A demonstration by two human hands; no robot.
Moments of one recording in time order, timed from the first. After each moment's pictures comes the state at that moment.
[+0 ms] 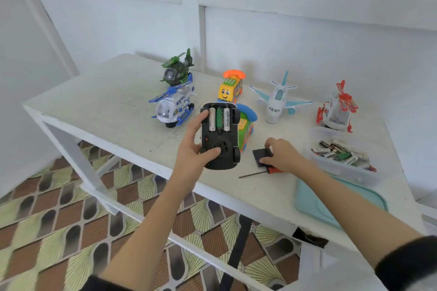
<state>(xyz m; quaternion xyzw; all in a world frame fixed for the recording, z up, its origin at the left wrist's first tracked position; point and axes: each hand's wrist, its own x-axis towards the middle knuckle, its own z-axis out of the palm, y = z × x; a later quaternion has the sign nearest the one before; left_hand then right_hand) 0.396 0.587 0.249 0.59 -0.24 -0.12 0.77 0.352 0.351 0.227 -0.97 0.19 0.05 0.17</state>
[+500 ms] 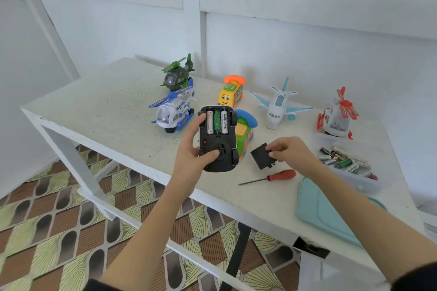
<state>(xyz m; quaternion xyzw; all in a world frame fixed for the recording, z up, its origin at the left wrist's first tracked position) 0.407 0.584 0.246 0.58 -0.24 -0.10 0.77 0.346 0.336 0.245 -0.87 0.21 -0.06 0.45</state>
